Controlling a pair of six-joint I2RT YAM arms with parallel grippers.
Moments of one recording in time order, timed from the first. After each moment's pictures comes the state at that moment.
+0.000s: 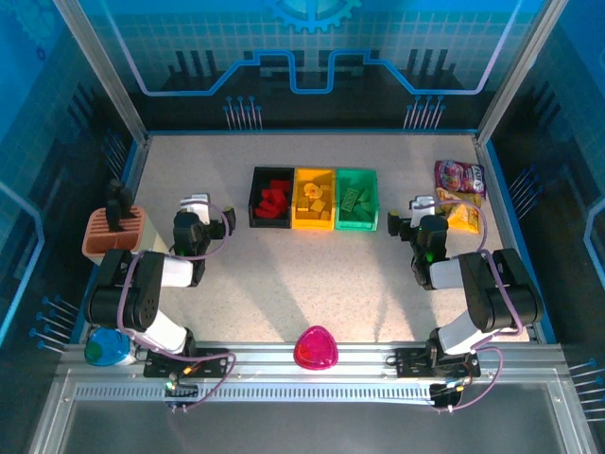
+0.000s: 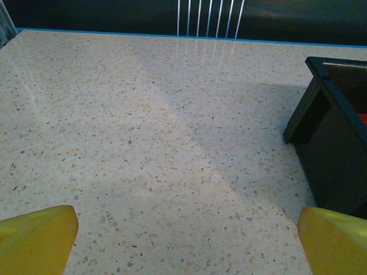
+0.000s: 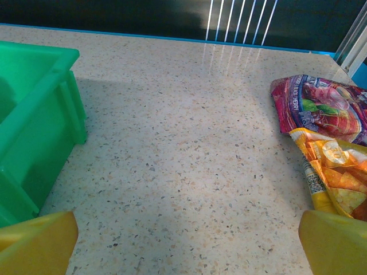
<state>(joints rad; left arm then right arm) -0.01 1.56 0.38 0.84 -0.05 -0.09 0.09 1.55 0.36 0.85 0.16 -0.05</state>
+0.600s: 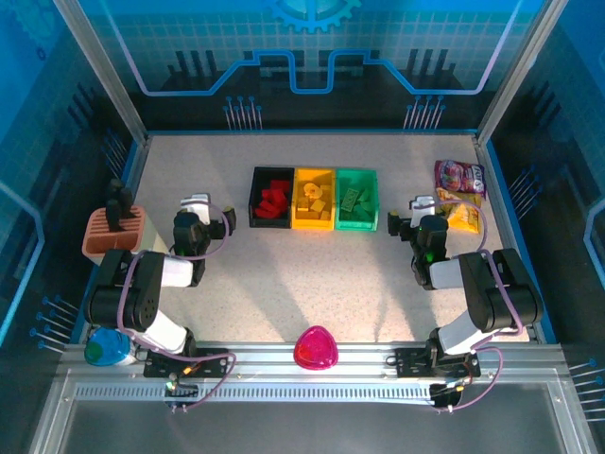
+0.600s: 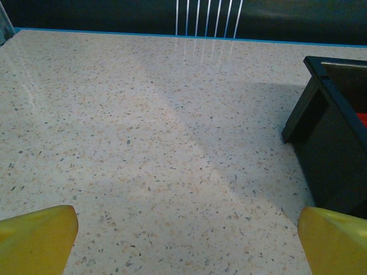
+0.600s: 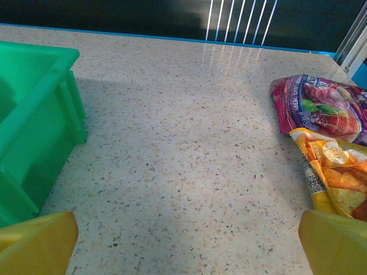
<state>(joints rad) -0.01 1.56 0.38 0.83 -0.04 -0.09 0.09 1.55 0.36 0.85 0.16 -0.05</state>
